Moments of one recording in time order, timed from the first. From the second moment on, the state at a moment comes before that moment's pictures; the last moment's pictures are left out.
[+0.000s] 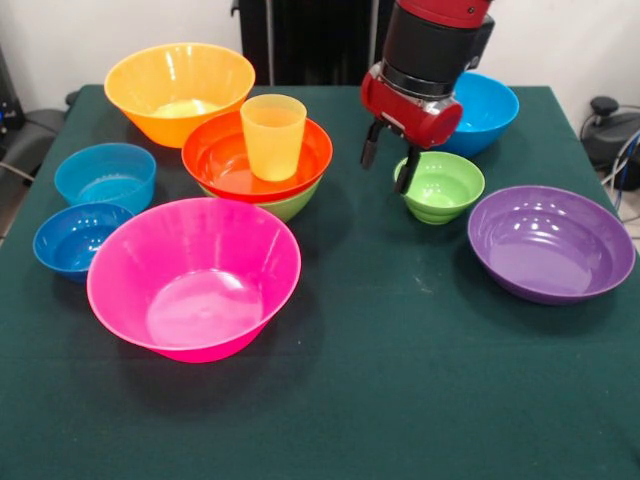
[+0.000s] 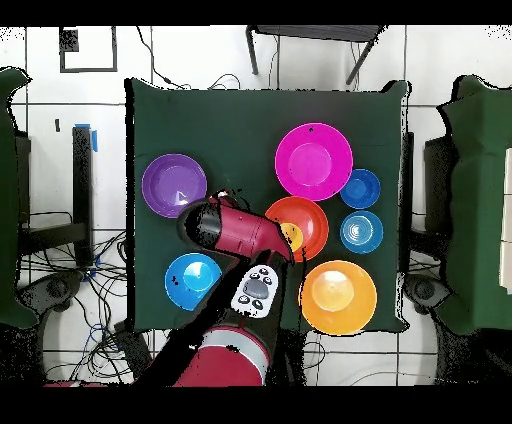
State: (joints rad) arm 0.11 -0.47 -0.30 1.70 0.28 0.29 2.35
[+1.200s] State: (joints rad) arm 0.26 -0.43 -0.34 1.70 0.51 0.29 2.43
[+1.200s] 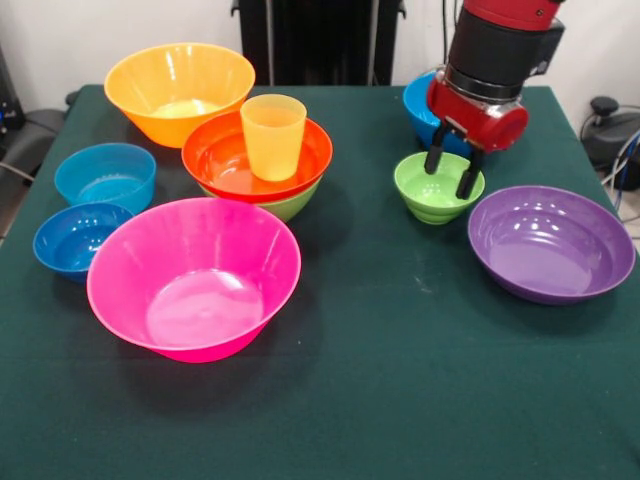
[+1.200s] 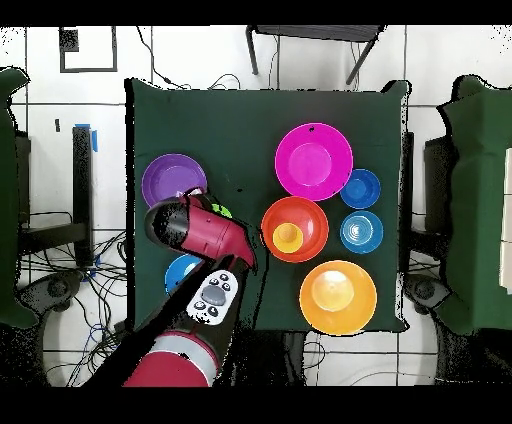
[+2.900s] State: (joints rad) arm 0.21 -0.33 -0.30 1.70 0.53 0.19 2.45
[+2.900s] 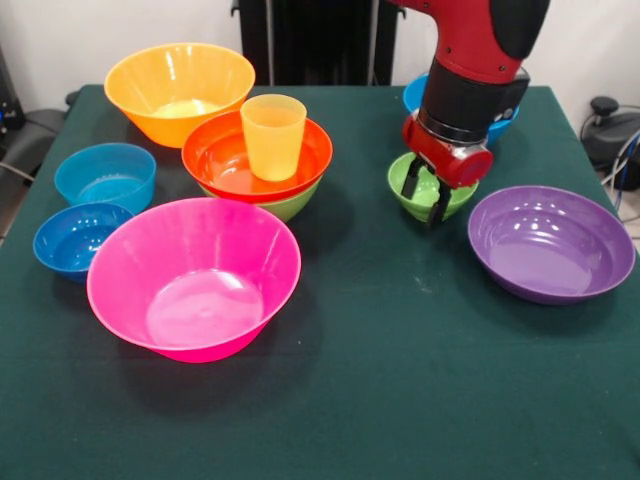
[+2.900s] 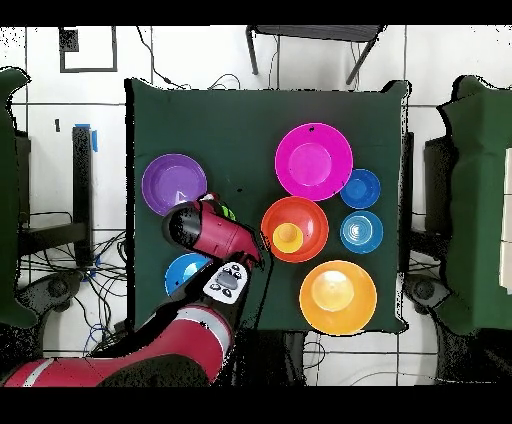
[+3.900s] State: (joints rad) arm 0.19 -0.40 -0.28 1.75 0.53 0.19 2.45
